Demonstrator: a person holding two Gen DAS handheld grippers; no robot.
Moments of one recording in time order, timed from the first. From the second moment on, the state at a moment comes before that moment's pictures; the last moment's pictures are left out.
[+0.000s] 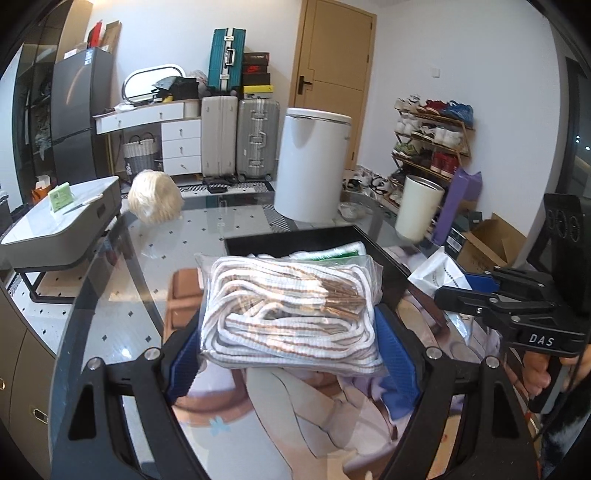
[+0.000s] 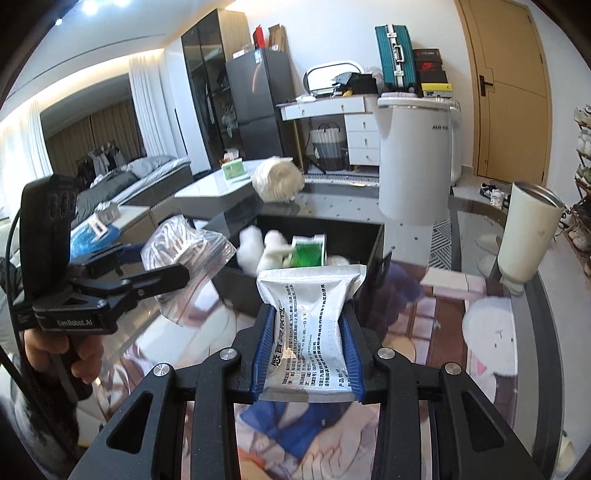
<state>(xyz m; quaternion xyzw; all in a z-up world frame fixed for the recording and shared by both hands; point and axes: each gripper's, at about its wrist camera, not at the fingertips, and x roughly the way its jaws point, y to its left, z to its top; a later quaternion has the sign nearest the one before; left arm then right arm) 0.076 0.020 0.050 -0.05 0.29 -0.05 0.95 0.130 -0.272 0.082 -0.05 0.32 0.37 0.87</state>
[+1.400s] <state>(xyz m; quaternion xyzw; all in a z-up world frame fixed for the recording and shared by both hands) 0.139 0.026 0.042 -0.04 0.31 -0.04 0.95 0.225 -0.189 0.056 -0.16 0.33 0.33 0.87</state>
